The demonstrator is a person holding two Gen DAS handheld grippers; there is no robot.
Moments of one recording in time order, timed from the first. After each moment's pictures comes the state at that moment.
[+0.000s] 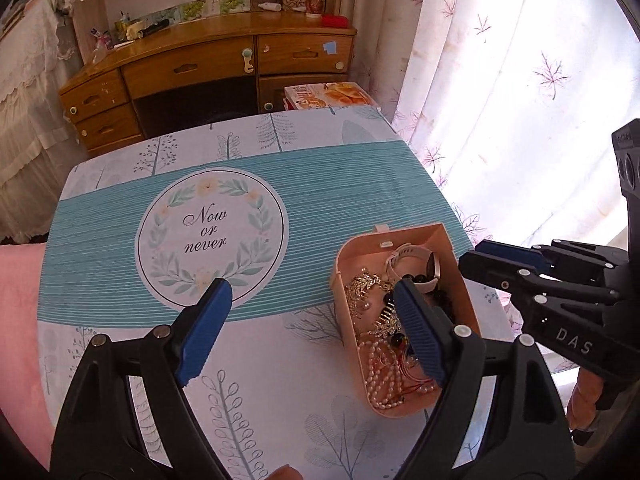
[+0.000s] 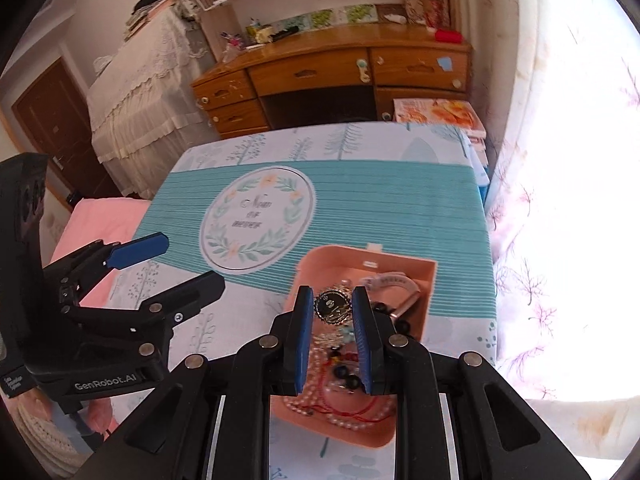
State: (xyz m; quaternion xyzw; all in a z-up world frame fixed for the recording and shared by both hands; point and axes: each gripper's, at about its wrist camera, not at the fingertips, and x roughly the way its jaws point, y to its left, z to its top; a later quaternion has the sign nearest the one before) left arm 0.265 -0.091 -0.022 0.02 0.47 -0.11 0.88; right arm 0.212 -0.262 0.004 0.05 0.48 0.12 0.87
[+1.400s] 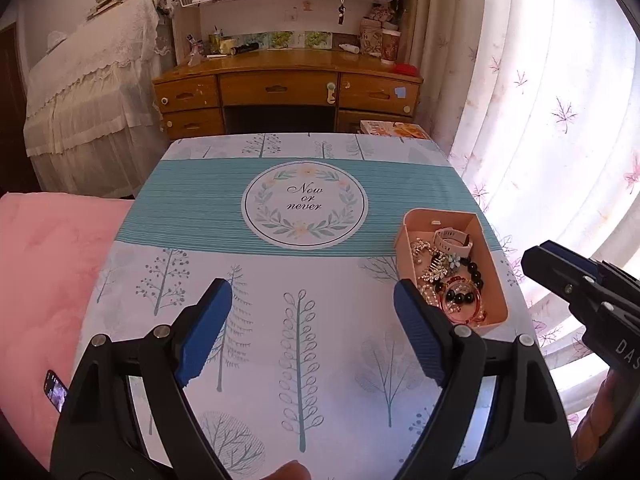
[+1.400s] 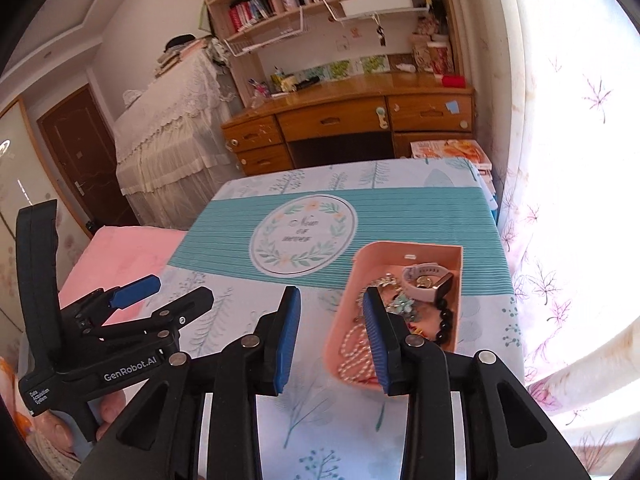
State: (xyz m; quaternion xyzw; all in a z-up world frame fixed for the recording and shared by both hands) left arm 0.106 -0.005 0.006 -0.02 0.38 0.01 0.92; right arm 0.095 -0.207 0.026 0.06 0.37 0.14 0.92
